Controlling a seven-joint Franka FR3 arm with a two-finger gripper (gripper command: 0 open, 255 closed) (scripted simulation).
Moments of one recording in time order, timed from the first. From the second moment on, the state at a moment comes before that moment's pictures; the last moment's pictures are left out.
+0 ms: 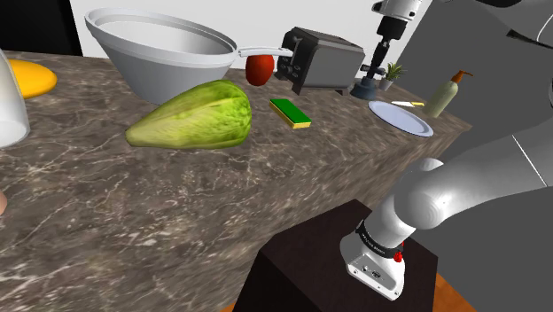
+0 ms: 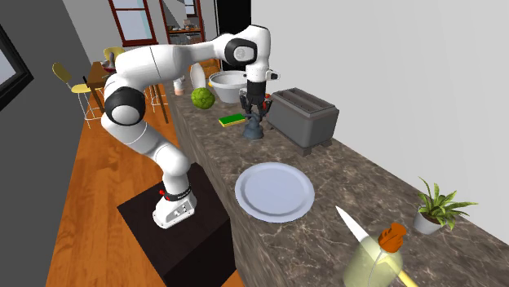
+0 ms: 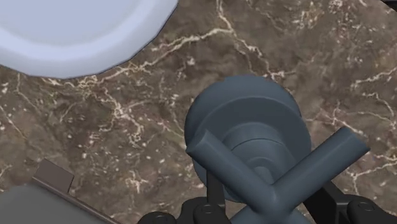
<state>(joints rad) -0.02 -0.50 -0.44 -1.94 -0.23 1.43 -0.70</state>
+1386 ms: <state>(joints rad) -0.06 -0.27 -0.95 -1.62 -0.27 1.42 -1.30</state>
